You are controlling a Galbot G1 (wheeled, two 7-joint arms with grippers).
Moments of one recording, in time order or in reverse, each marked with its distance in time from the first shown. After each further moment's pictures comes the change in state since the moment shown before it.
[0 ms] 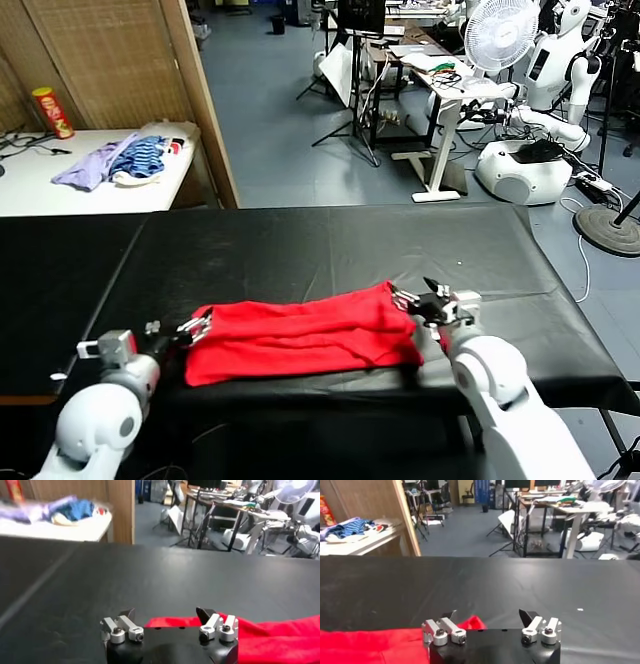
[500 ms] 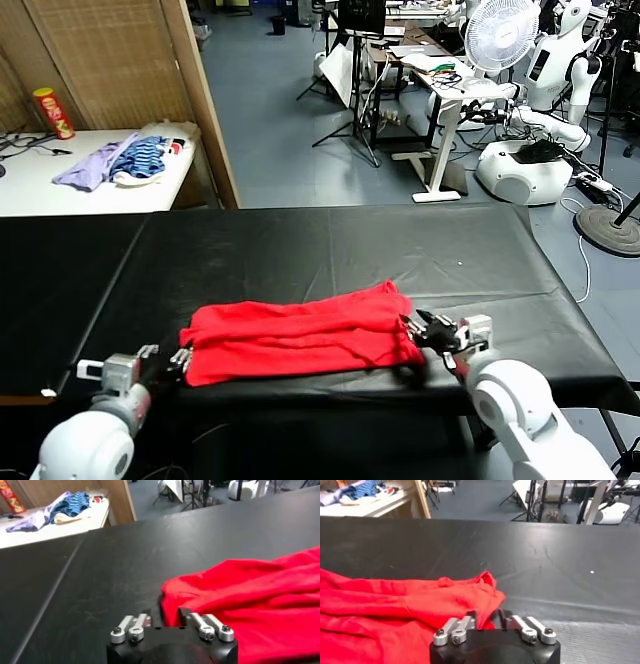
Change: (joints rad) left arm 0.205 0.056 -0.049 -0.229 0.187 0.072 0.018; right arm -0.196 -0.146 0.141 0.278 0.165 -0.079 0.028
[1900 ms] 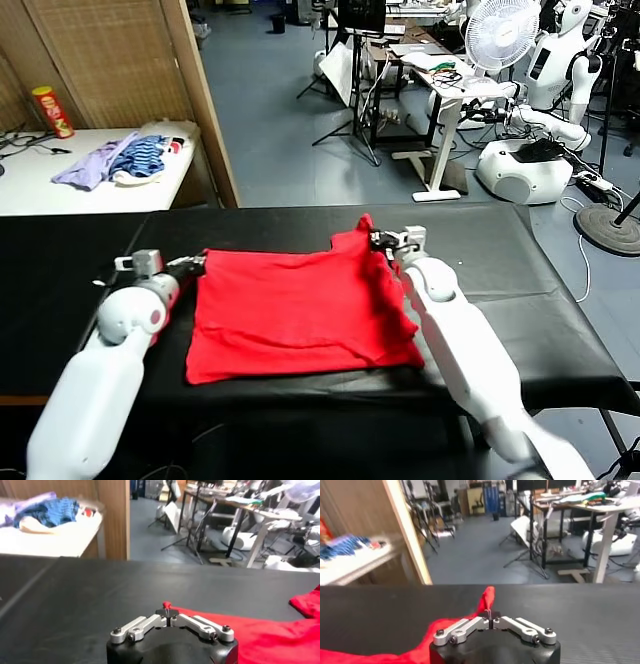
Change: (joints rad) left arm -0.613 0.053 0.217 0.521 -0.172 -0.077 0.018; right arm 0.469 0.127 -0.199 -0.526 0.089 0.130 -0.056
